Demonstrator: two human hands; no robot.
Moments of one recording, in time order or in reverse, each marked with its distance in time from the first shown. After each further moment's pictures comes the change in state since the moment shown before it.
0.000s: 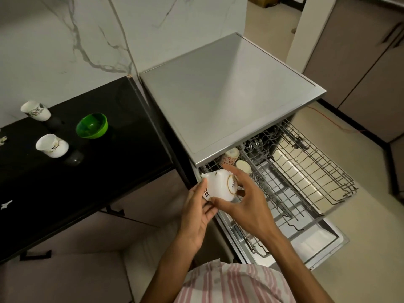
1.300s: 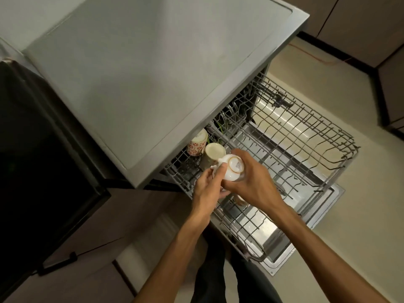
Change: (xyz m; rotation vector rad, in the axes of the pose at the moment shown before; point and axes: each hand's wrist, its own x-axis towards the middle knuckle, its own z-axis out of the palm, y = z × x) left_hand 0.192 -0.082 0.082 0.556 -0.072 -0.159; right_hand 0.095 0.186 -0.053 -0.151 0.076 0.329
